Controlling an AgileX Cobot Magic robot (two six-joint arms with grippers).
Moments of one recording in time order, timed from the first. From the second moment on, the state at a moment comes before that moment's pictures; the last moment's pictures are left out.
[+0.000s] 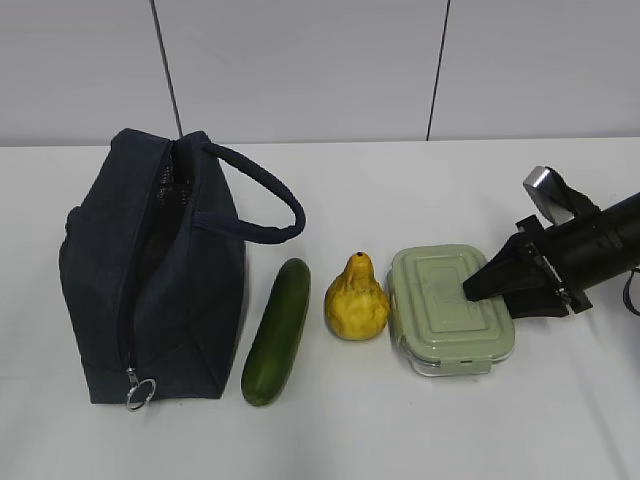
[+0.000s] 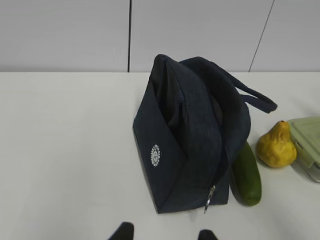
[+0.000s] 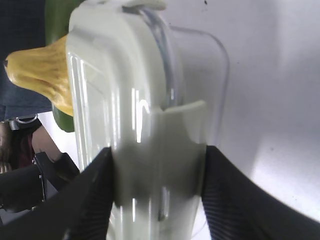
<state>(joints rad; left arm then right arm) 0.00 -0.01 -0.53 -0.23 1.11 0.12 -0.22 2.13 -1.20 1.02 1.19 -0.94</state>
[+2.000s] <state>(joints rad) -0.14 1.42 -0.96 -0.57 0.96 0.28 -0.22 2.13 -1.20 1.02 1.19 -0.94</state>
